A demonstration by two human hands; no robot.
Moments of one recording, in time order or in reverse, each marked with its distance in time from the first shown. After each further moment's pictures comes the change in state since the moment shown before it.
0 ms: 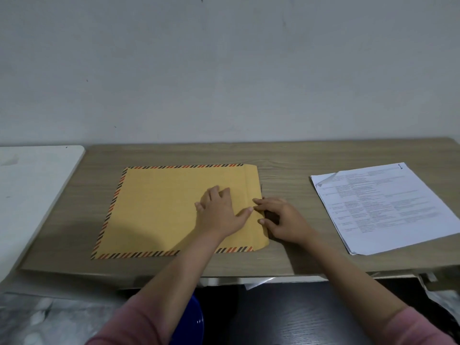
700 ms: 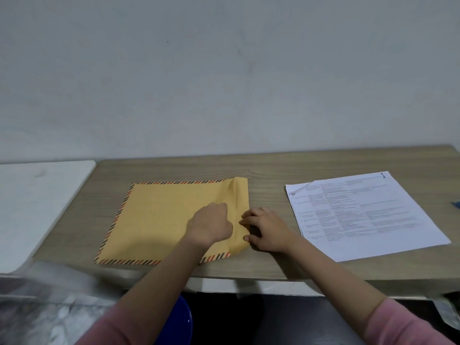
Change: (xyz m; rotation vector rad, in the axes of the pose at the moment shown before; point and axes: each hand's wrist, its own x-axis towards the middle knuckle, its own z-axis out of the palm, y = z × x) left_hand -0.027 0.082 -0.029 0.209 -0.100 -0.031; right_hand -0.022 0.028 -0.036 -0.256 -0.141 -0.164
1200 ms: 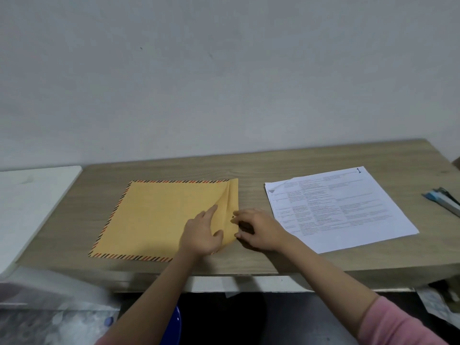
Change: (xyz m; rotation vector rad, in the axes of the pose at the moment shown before) left_hand -0.029 0.023 0.029 -0.397 0.026 -0.031; right_hand -0.033 0.014 -0.020 0.187 0.060 0.027
